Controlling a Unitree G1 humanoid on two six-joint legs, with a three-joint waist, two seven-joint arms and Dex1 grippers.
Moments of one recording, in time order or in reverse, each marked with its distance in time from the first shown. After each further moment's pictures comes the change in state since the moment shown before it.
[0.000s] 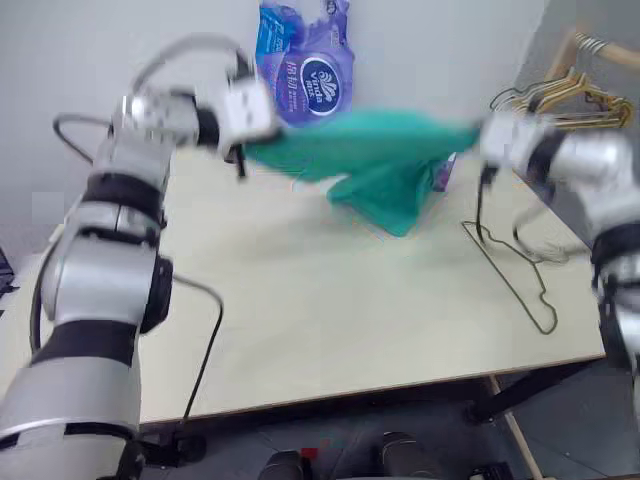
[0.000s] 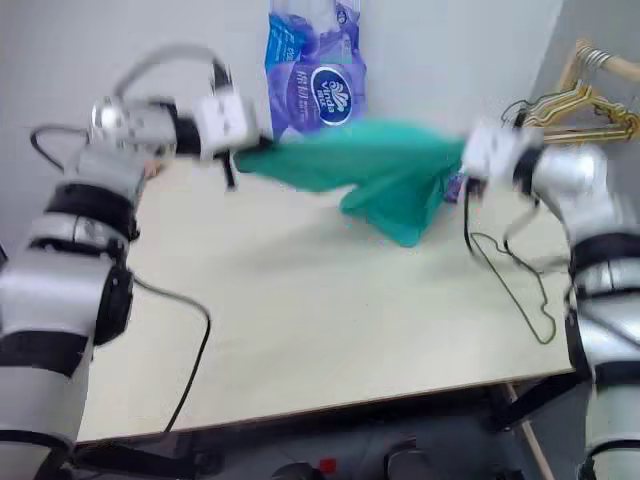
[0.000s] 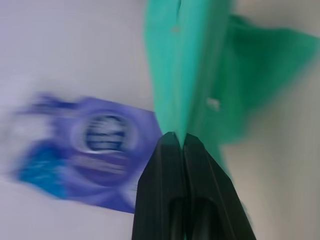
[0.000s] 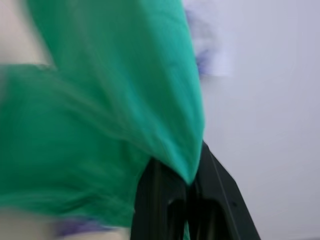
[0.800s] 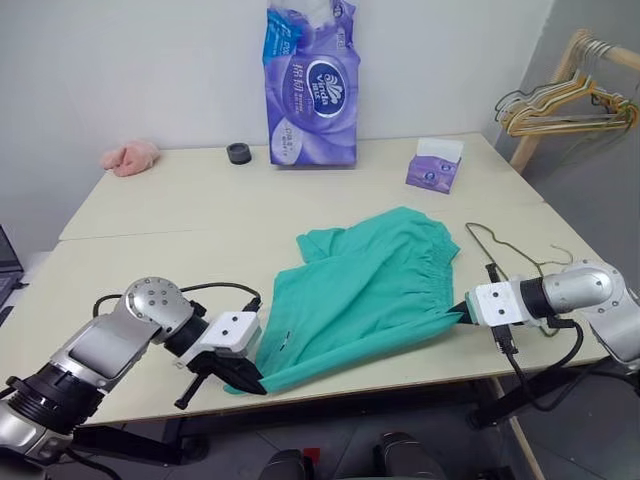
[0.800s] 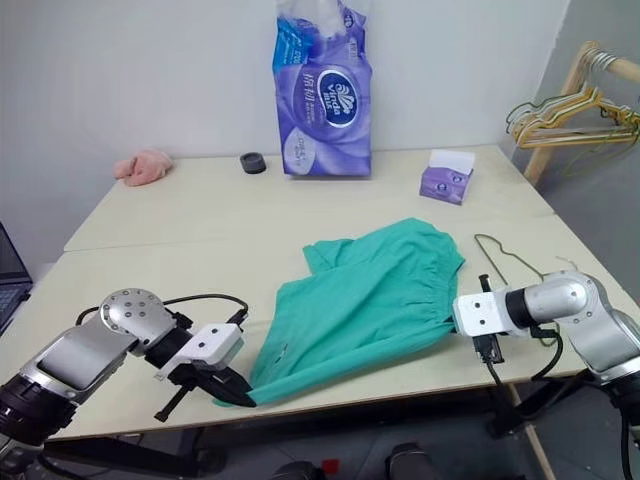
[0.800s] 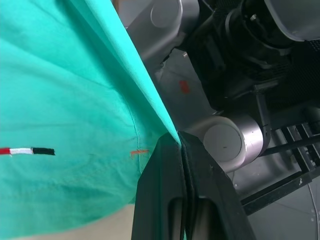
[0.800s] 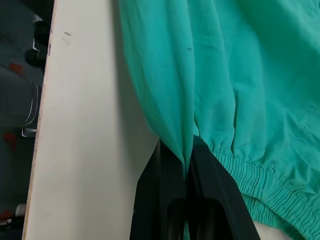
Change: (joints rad) left arm 0.900 0.368 -0.125 -1.214 -0.453 0.704 -0.341; right arm 0.527 -0.211 -0.008 -0.809 0.081 0.434 0.353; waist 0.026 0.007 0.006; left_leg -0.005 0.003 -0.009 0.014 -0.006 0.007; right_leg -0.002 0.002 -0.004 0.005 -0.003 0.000
